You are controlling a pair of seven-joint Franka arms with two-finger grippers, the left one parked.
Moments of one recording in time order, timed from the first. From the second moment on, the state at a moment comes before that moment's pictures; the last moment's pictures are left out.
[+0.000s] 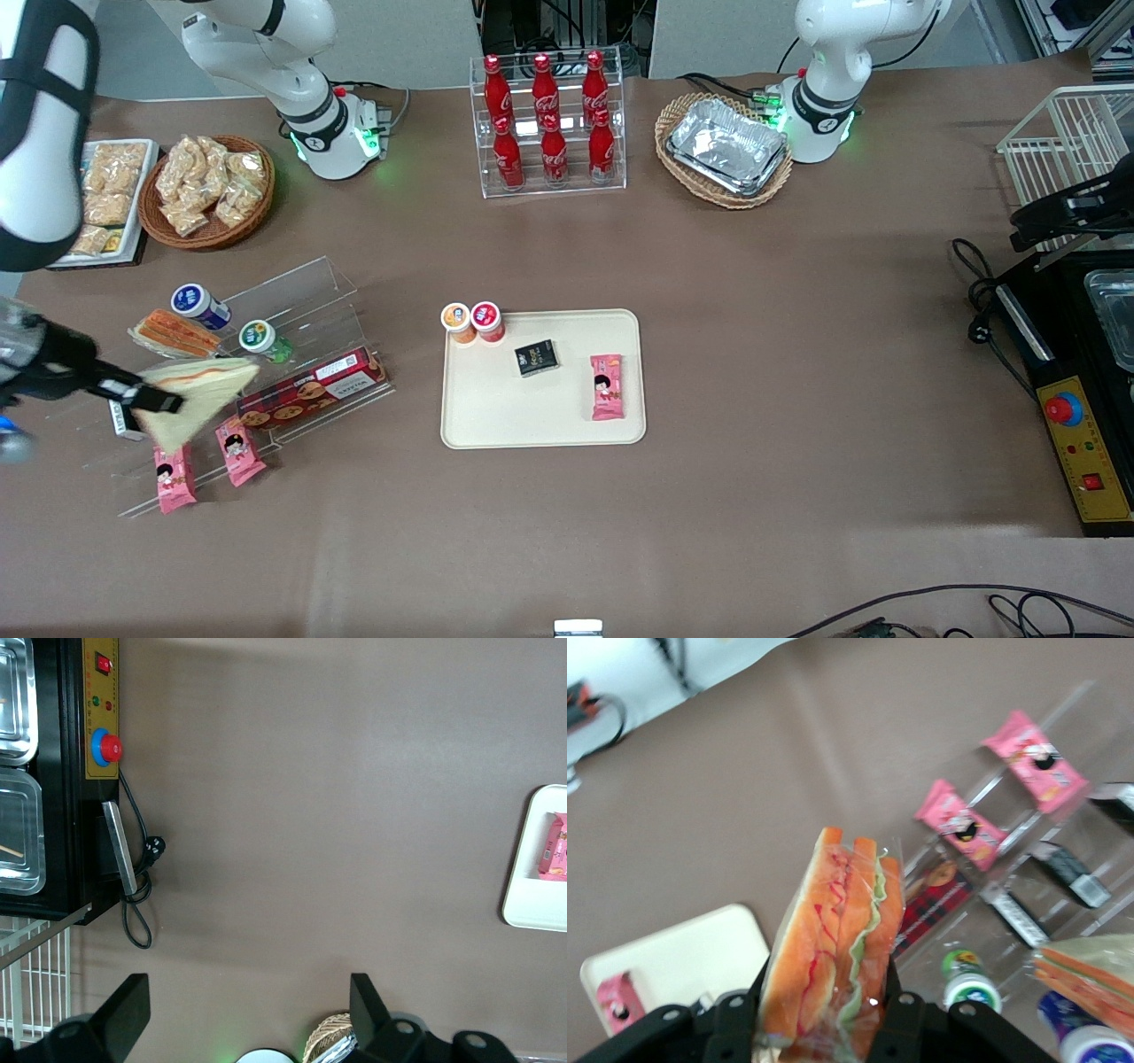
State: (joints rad) arm 0.27 0.32 -0.37 -1.38 0.29 1.71 0.27
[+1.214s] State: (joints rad) arm 0.42 0.52 -0.05 -1.39 0.12 1.92 -0.26
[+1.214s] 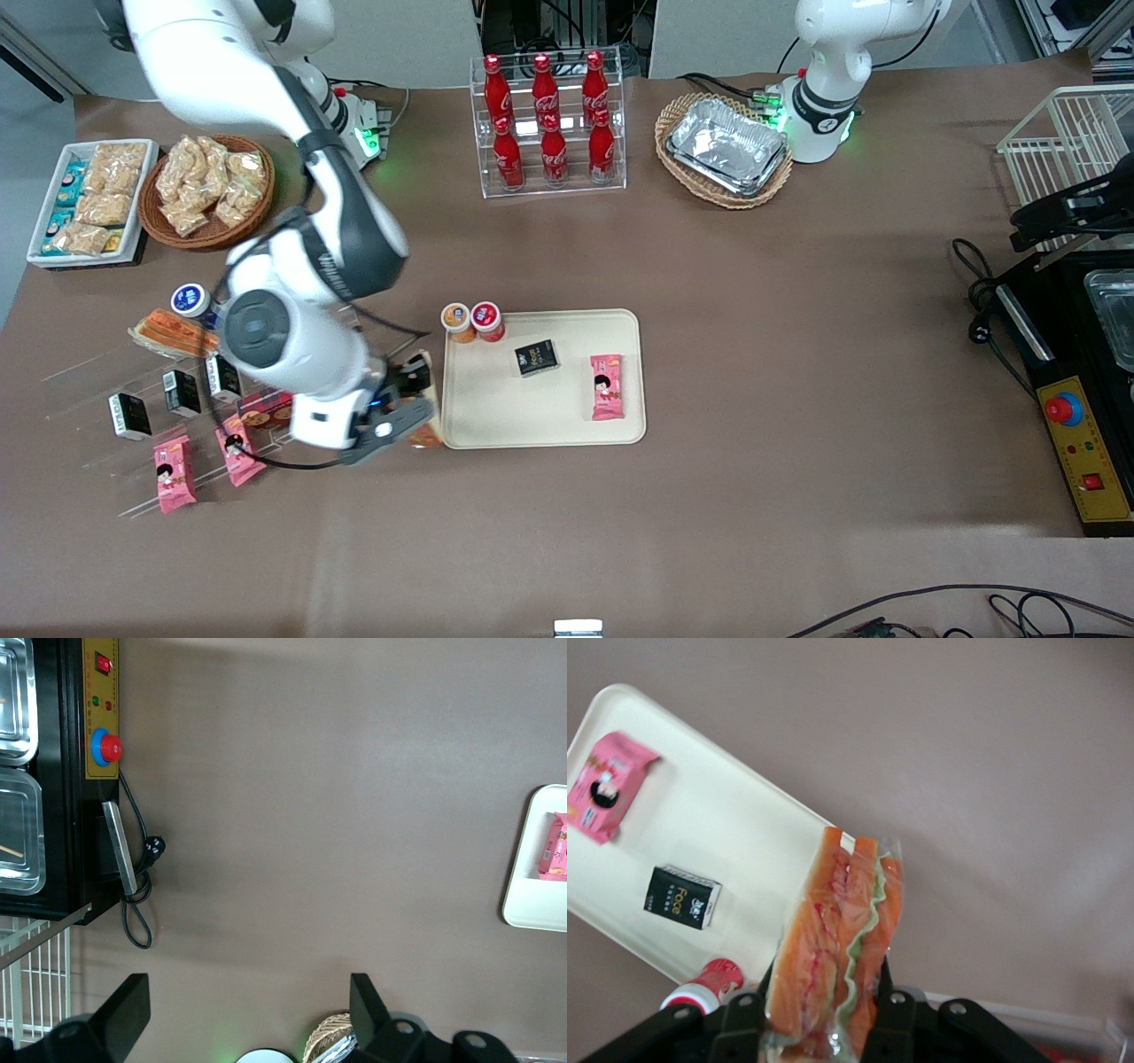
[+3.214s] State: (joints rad) arm 0.66 0.80 -0.04 -1.39 -0.18 2.24 -0.86
